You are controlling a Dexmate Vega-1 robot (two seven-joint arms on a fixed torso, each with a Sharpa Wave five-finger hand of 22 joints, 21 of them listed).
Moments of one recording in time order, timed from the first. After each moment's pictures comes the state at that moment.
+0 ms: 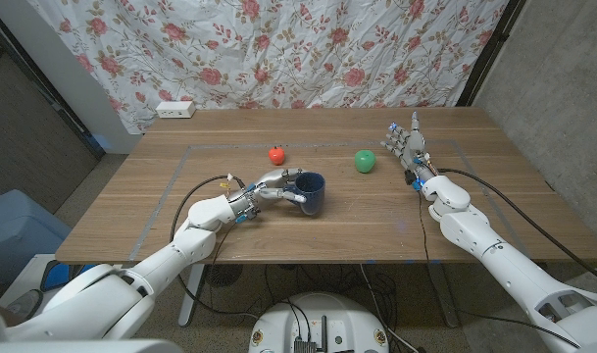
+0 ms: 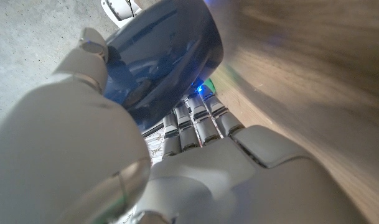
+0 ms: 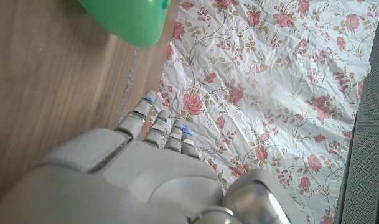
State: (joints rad) left arm 0.68 0.44 0.59 -0.88 -0.54 -0.77 -0.78; left_hand 0.97 -0.15 0.44 -0.17 0.19 0.39 0.04 0.60 0.26 0.48 -0.03 0.49 0.36 0.54 -0.03 0.41 0.26 0.36 -0.03 0.24 0.17; right arm -0.84 -0.51 -0.37 -1.29 0.65 0.29 0.04; right_hand 0.00 0.07 -0.13 0.17 0.31 0.03 -0.01 0.22 0.23 0.07 -0.07 0.21 0.23 0.09 -0.04 0.23 0.24 0.29 0.08 0.20 0.18
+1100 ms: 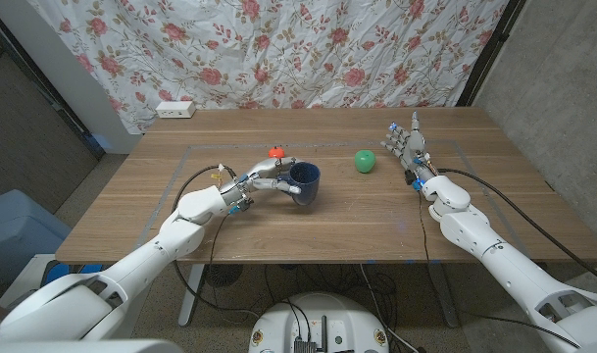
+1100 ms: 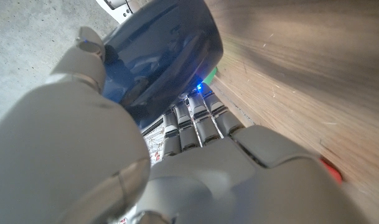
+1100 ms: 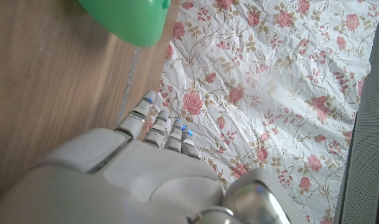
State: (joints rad) left arm 0.73 0.56 0.58 -1.10 -0.45 -0.72 -0.61; left_hand 0.97 -0.15 0.40 -0.17 0.20 0.39 0.05 0.62 0.26 0.49 -0.01 0.51 0.38 0.55 -0.02 0.44 0.29 0.38 -0.02 0.24 0.18; right arm -0.84 -0.51 -0.37 -1.29 0.65 0.29 0.04; right_hand 0.00 0.07 -0.13 0.17 0.31 0.03 -0.01 0.22 0.23 0.07 -0.07 0.21 0.23 0.09 -0.04 0.23 0.24 0.29 0.08 0.20 0.18
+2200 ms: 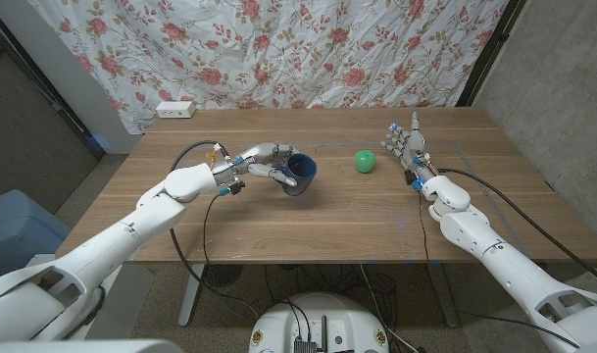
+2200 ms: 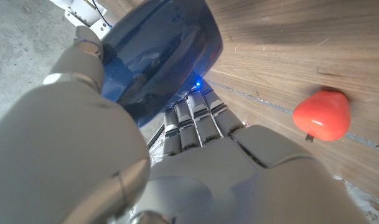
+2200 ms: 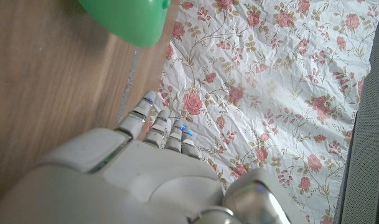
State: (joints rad) left arm 0.73 0.76 0.55 -1.42 -0.24 -0.54 -0.44; left_hand 0.97 -0.15 0.39 -0.17 0.21 0.41 0.07 0.62 0.26 0.52 0.01 0.53 0.38 0.59 -0.01 0.44 0.28 0.42 -0.01 0.24 0.18; right arm -0.84 -0.51 -0.37 -1.29 0.65 0.29 0.04; right_hand 0.00 0.07 -0.13 0.17 0.31 0.03 -0.01 0.22 0.23 0.07 -0.07 0.21 0.23 0.09 -0.04 0.23 0.24 0.29 0.08 0.20 0.18
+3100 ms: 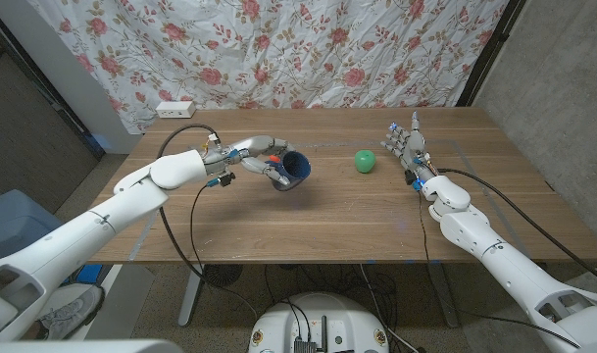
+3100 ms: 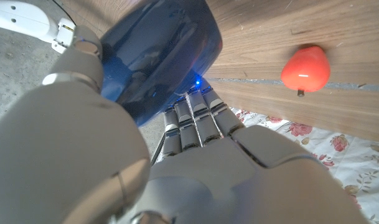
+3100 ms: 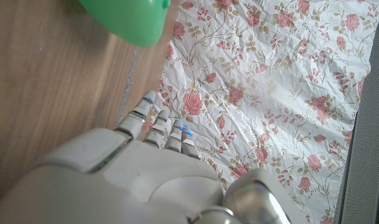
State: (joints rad) left arm 0.75 0.89 0.50 -1.62 -0.08 -0.45 -0.36; left_hand 0.97 -0.15 0.38 -0.17 0.21 0.42 0.08 0.62 0.26 0.53 0.02 0.53 0.38 0.61 -0.01 0.44 0.28 0.45 -0.02 0.25 0.18; right arm -0.84 -0.51 -0.37 -1.29 0.65 0.29 0.04; right_hand 0.00 0.07 -0.13 0.17 0.31 0.03 -0.01 0.22 0.23 0.07 -0.07 0.21 0.23 0.09 -0.04 0.23 0.24 0.29 0.08 0.20 0.18
